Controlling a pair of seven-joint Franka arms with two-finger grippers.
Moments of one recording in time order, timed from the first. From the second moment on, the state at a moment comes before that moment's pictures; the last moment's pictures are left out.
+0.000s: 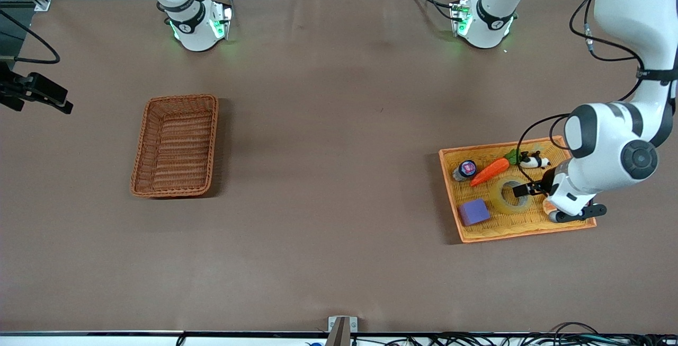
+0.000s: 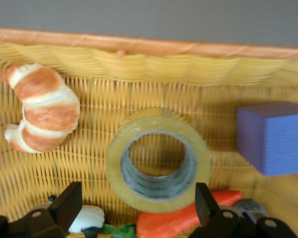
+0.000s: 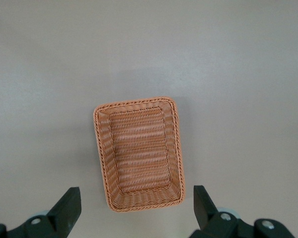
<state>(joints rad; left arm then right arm) 0.06 0.50 -0.06 -1.79 0.00 2.19 -0.17 0.03 0.04 -0.06 -1.45 -0.01 1.49 0.05</state>
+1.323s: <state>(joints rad) 0.13 0.54 -0.07 -1.70 0.05 2.14 -0.07 0.03 0.04 -0.06 -1.45 -0.01 1.49 0.05</state>
